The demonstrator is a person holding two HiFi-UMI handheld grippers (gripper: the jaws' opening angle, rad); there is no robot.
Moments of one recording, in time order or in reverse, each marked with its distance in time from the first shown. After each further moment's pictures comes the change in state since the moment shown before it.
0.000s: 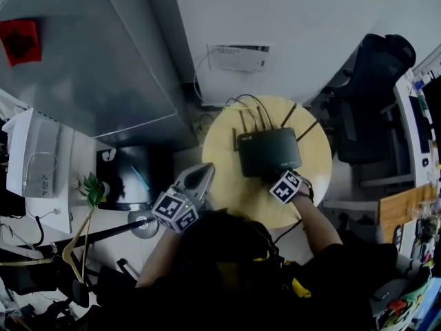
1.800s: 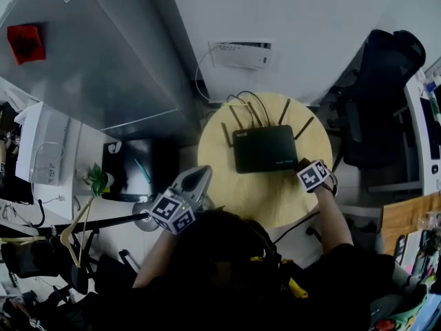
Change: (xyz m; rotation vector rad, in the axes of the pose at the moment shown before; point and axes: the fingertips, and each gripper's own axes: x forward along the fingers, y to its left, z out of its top) left arm 0.007 -0.035 -0.022 0.035 0.052 0.084; right arm -0.005 -0.120 -0.094 0.226 0.044 -0.126
